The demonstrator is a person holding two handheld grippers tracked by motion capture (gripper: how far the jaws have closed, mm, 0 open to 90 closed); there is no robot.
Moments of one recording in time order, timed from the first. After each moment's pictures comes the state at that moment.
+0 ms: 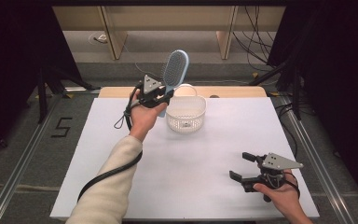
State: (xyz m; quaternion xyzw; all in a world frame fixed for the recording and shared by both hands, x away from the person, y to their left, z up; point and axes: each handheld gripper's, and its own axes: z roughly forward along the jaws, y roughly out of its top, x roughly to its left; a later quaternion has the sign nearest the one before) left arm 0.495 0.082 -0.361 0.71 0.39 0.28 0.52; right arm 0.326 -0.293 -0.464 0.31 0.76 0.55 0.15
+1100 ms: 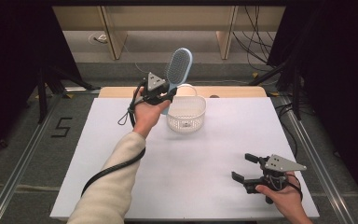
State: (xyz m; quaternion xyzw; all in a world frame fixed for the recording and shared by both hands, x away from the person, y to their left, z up) left arm 0.505 0.073 -0.359 0.71 0.39 0.28 0.52; right arm 0.320 -0.298 -0.463 0.32 0.76 0.55 0.16
